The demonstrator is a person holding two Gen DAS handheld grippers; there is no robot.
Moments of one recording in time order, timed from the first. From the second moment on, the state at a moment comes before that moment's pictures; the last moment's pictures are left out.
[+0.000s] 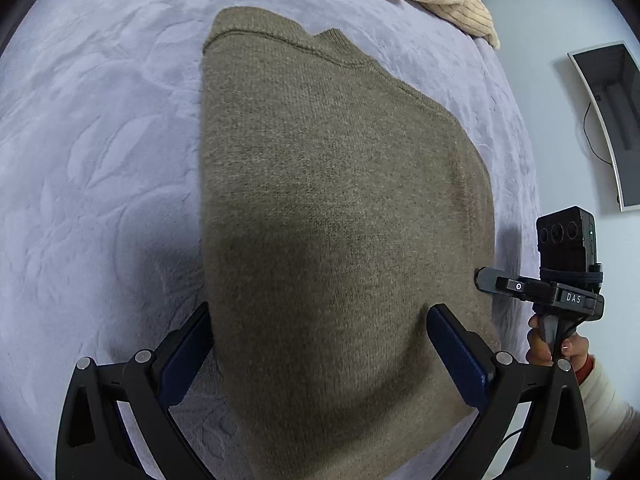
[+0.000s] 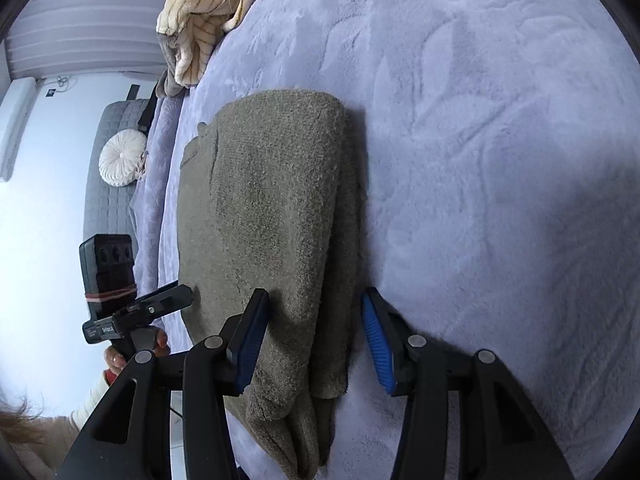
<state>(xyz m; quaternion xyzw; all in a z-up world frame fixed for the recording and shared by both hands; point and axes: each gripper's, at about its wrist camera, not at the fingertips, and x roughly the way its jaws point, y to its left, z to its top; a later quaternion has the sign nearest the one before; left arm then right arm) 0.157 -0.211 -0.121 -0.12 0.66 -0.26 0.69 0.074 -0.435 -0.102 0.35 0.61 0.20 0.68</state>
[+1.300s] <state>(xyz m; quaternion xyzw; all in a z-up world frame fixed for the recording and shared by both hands) 0.086 -0.155 -0.018 -0.08 0.57 -0.34 0.74 0.031 -0.346 -0.039 0.48 0.54 0.24 0.65</state>
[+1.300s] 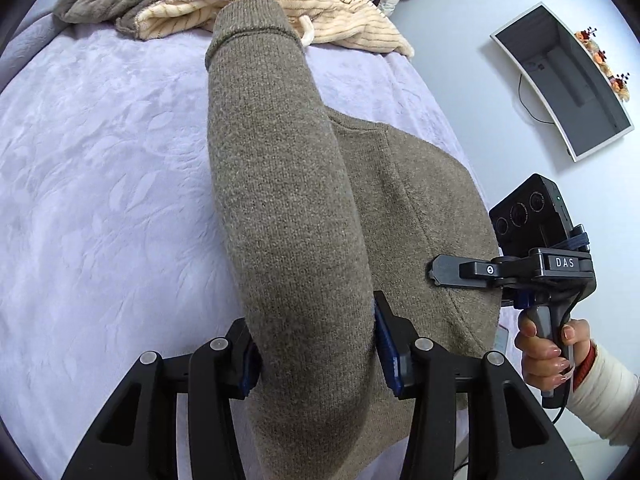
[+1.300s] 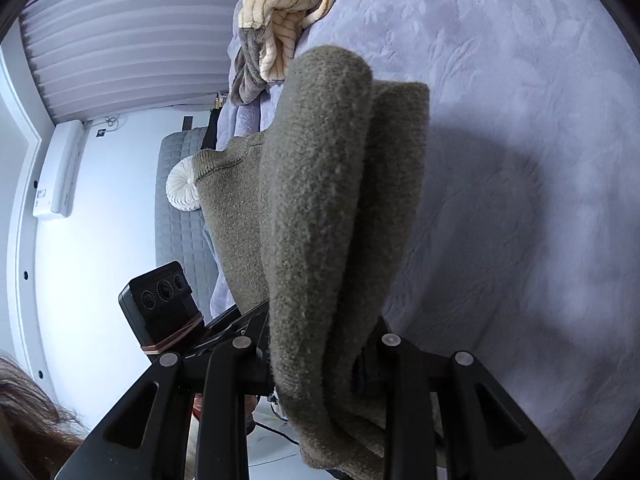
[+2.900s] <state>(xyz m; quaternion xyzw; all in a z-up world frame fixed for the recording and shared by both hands) -0.036 0.065 -0.058 -0.05 0.61 -0.15 0.78 -0.054 -0.186 -0.075 0.24 0.65 0.11 0.71</state>
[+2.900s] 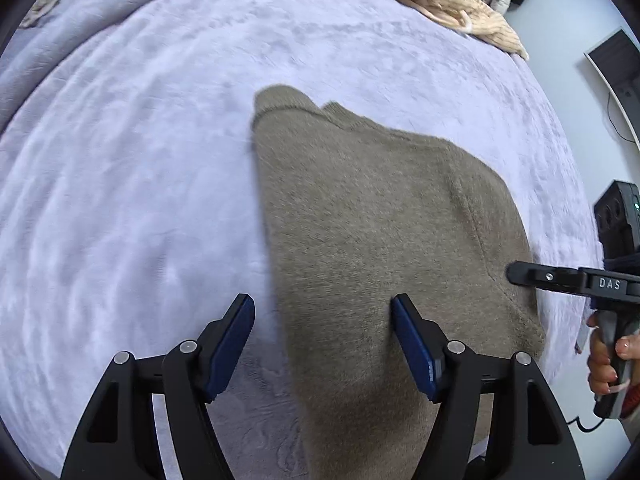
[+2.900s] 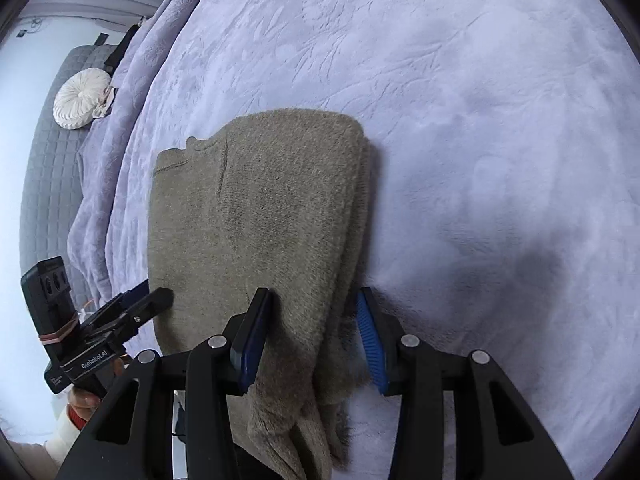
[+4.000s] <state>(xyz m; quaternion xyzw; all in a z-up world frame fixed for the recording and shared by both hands) -0.061 0.034 -0.091 -0.05 0.63 -0.16 0.76 -0.089 -0.121 -0.075 0.08 0.64 0.10 0.76</state>
